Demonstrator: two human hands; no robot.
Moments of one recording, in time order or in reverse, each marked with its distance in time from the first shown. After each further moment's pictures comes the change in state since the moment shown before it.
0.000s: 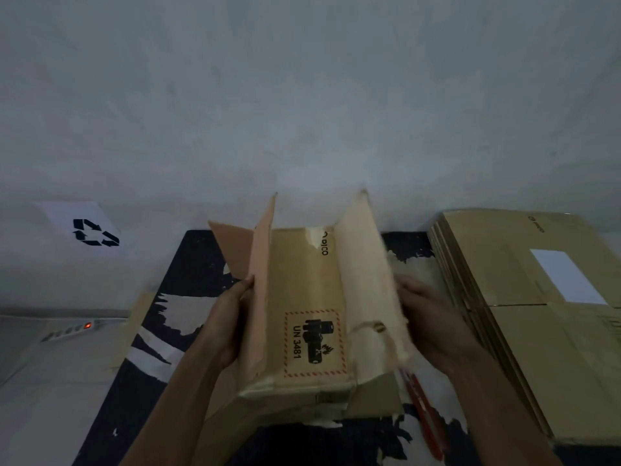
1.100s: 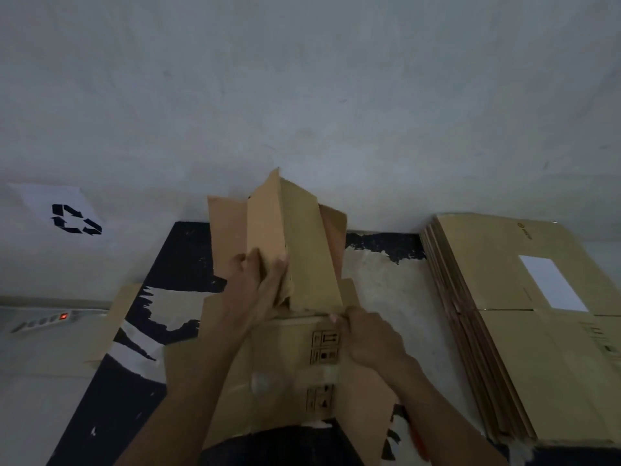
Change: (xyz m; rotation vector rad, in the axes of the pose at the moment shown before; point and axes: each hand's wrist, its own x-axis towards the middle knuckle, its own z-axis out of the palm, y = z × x) left_hand 0.047 -0.006 0.019 0.869 0.214 0.383; right_hand 0.032 0.049 0.052 -1.288 -0.021 0.056
